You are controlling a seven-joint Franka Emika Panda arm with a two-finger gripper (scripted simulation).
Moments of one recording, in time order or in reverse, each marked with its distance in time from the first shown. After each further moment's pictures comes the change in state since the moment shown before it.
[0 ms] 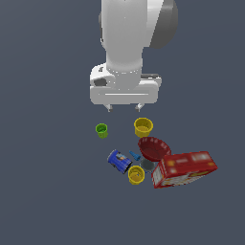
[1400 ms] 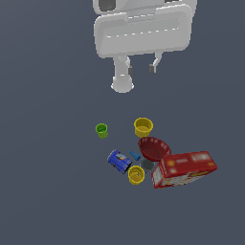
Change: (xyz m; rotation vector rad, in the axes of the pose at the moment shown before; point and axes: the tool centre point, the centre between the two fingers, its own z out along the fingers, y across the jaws) arm -0.001 -0.043 -0.141 0.102 0.231 0.078
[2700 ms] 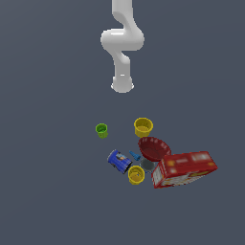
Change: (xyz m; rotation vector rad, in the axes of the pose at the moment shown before) arm -0.057 -0.224 -0.176 -0.098 0.457 0.000
